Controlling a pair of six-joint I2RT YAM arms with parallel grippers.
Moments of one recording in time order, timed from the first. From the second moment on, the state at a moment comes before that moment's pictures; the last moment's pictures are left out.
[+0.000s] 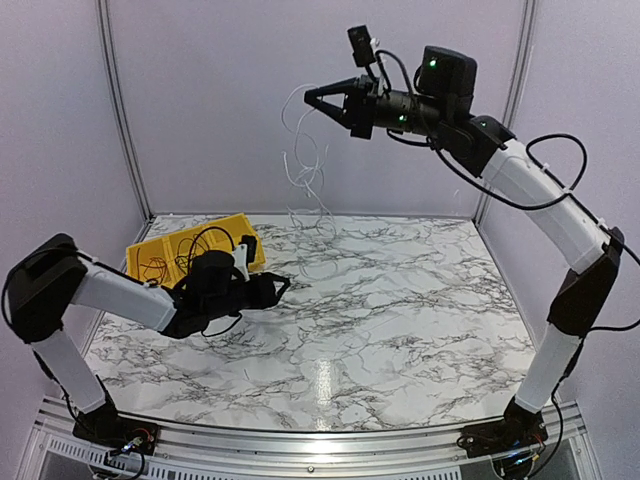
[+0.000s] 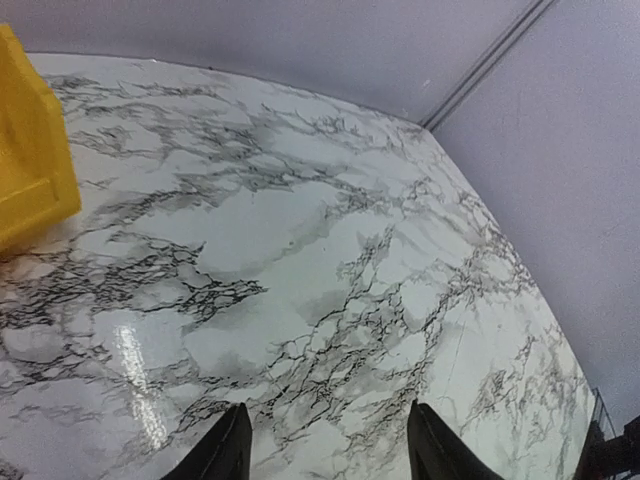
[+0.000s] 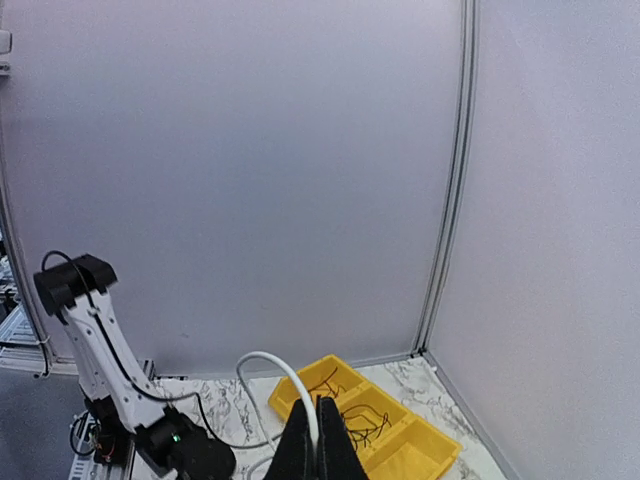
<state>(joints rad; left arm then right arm) -0.79 1.74 0.74 0.62 0.00 -0.62 0.71 1.77 2.13 -0.22 -0.68 0.02</state>
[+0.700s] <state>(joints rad) -0.83 1.33 0.65 0.47 -0.12 -0.36 0.71 1.86 1.76 -0.25 -0.60 0.02</state>
